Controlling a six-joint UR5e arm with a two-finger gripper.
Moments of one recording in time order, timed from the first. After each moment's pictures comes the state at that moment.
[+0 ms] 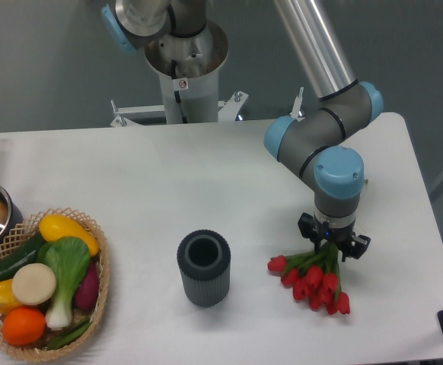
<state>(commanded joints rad) 2.65 -2.14 -1.60 -0.75 1.64 1.15</state>
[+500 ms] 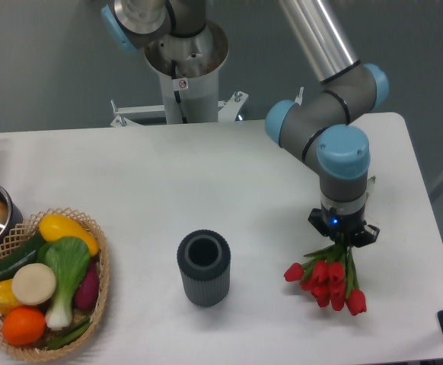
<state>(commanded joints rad) 2.68 -2.03 -1.60 -0.77 1.64 1.14</state>
